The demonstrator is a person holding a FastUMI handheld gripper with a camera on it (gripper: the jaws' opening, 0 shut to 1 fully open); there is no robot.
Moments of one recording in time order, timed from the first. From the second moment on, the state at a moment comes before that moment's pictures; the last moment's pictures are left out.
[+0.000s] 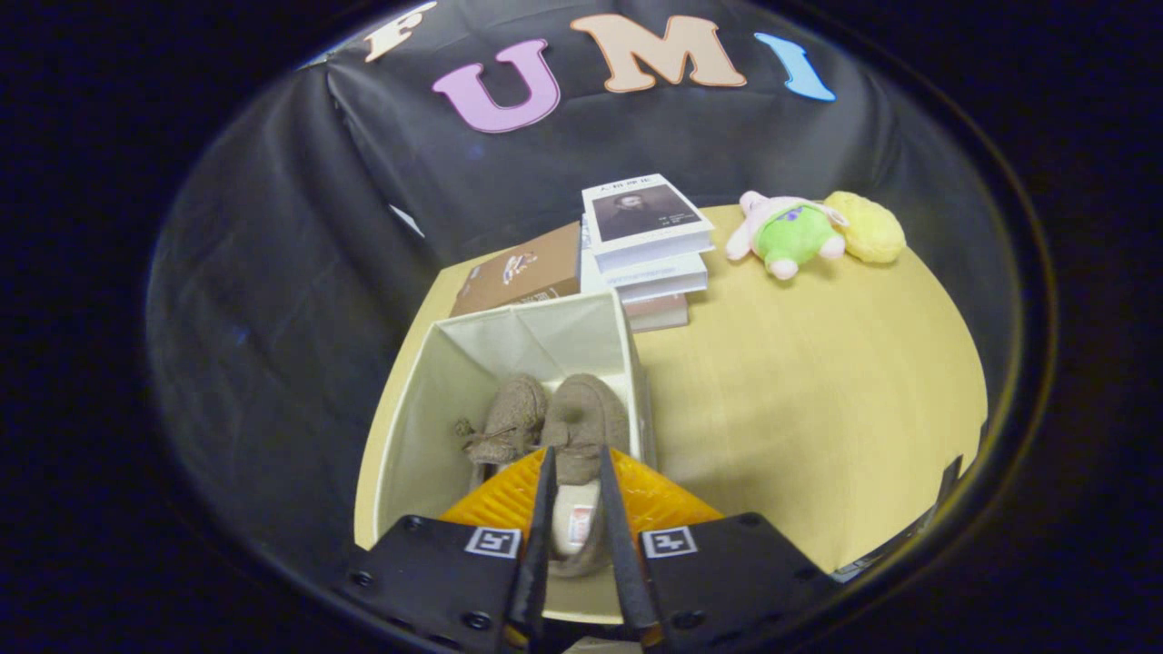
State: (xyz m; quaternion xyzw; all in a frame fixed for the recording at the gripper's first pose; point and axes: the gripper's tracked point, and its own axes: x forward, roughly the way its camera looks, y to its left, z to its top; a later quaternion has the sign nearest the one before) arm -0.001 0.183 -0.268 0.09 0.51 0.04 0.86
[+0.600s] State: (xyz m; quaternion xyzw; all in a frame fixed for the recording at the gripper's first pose) arm 0.012 0.151 -0.151 0.00 0.31 0.14 0.94
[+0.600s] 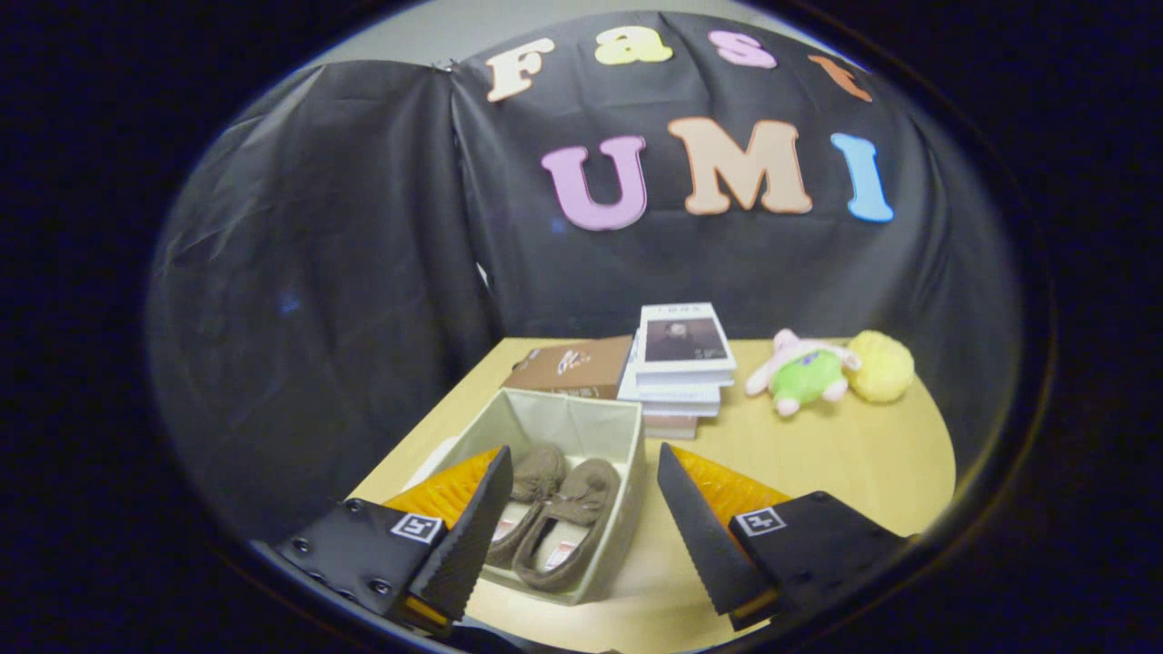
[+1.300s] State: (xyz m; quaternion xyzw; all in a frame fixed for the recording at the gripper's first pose) arm -0.008 -0.020 -0.058 -0.04 0.16 0.06 0.98
